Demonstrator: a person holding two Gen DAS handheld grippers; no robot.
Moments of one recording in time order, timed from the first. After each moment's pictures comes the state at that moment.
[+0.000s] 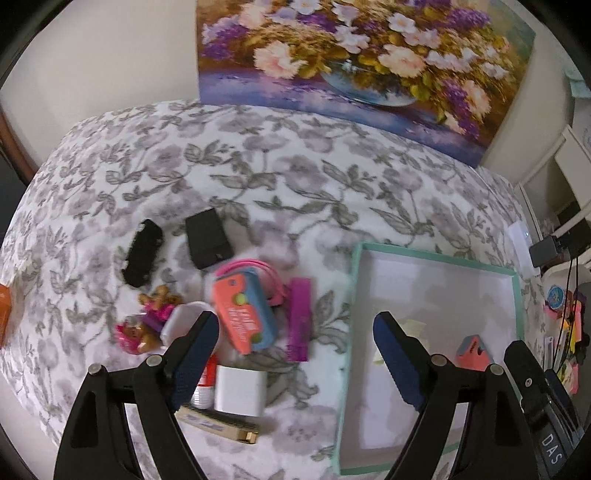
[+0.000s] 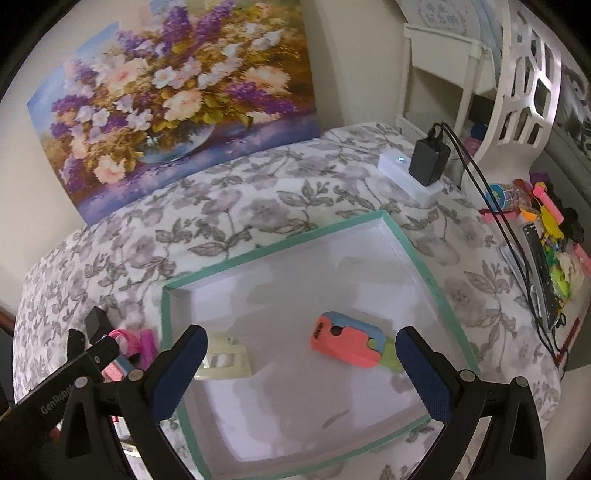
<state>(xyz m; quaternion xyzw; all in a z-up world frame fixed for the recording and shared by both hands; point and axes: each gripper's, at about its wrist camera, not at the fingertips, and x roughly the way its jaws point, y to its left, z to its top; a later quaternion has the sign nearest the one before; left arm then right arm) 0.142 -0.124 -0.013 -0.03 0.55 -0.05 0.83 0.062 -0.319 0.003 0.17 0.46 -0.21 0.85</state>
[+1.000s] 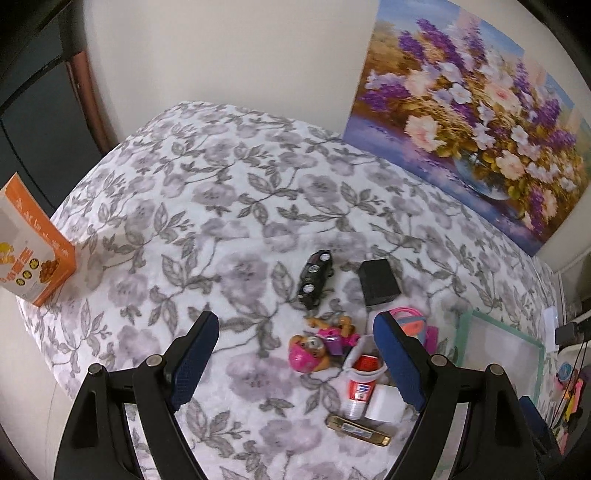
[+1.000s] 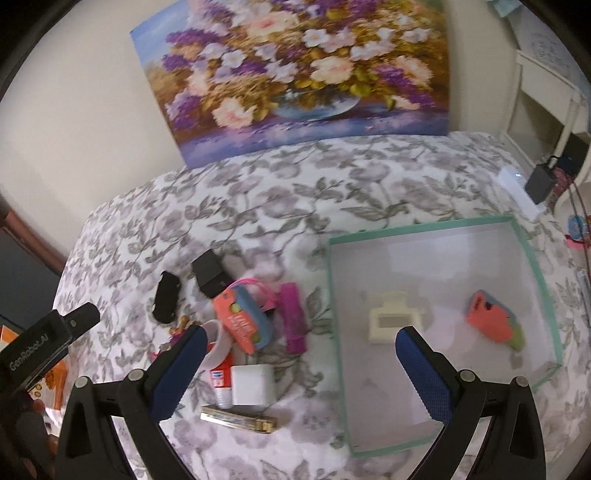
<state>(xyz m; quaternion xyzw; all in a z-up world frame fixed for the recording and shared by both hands) 0.130 0.044 0.025 -0.11 0.51 0.08 0.85 0.094 -0.183 0.007 0.14 0.49 -0.06 0.86</state>
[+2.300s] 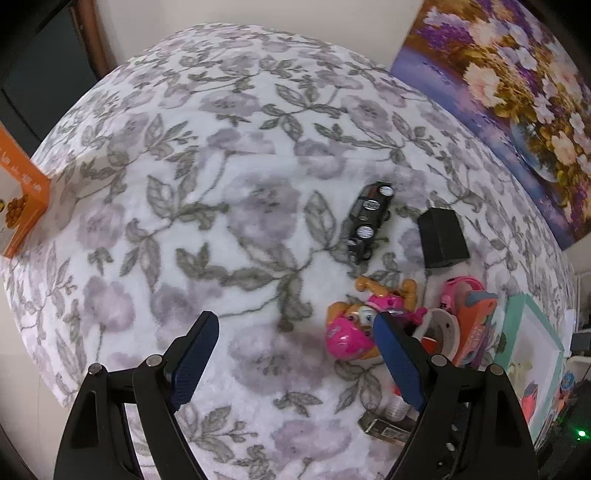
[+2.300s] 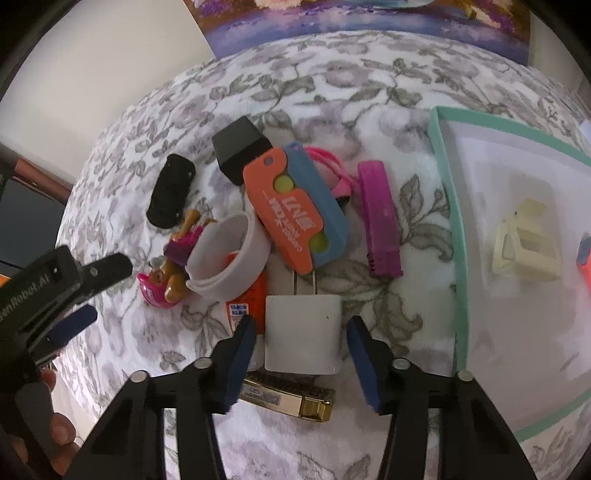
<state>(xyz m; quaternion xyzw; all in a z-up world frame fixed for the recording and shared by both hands) 0.149 0.066 -0.066 -0.15 0.59 0.09 0.79 0.113 -0.131 -0.092 0.14 0.61 0.03 0.78</state>
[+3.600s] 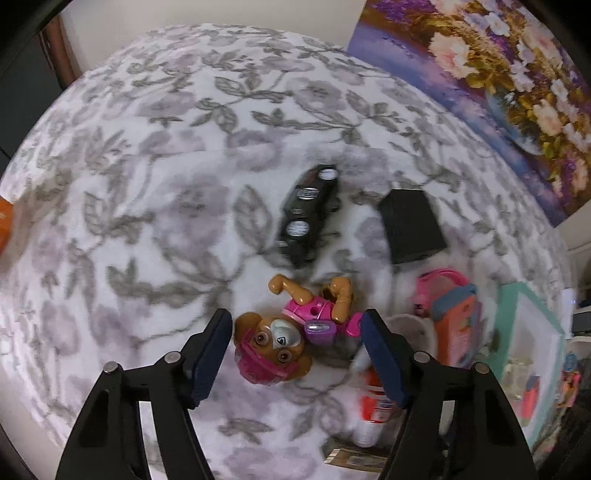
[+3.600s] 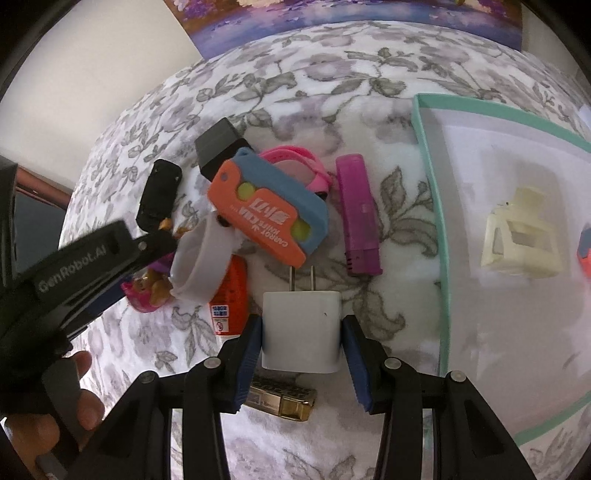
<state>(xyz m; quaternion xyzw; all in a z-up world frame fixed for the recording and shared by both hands) 0.172 0.031 -0.087 -0.12 0.60 0.05 0.79 0.110 -0.156 -0.092 0.17 0.61 0.03 0.77</state>
